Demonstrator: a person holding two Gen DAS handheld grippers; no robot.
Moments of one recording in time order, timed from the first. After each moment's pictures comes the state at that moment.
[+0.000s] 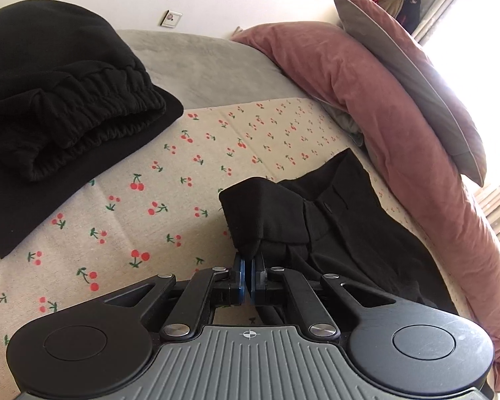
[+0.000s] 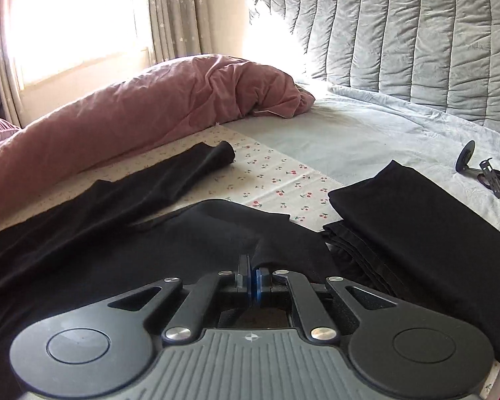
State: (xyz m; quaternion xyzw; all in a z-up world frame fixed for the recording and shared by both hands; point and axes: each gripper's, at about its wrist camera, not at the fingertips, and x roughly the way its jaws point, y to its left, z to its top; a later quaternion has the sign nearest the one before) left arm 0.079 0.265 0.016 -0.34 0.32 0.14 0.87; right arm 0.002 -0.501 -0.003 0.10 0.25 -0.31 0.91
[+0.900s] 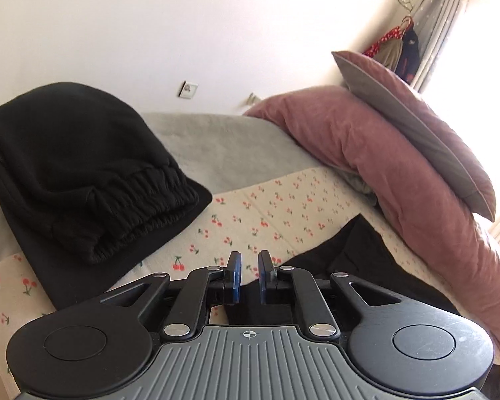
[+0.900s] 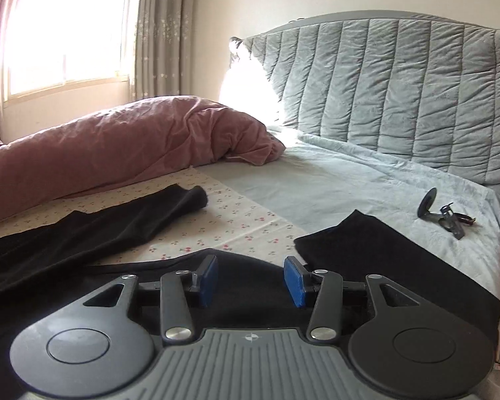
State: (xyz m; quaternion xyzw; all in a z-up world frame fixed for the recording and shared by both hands) left arm 0.053 0.272 0.057 -0.28 0.23 0.22 0.91; right arm 0.003 -0.476 0.007 0.05 0.20 -0.31 0.93
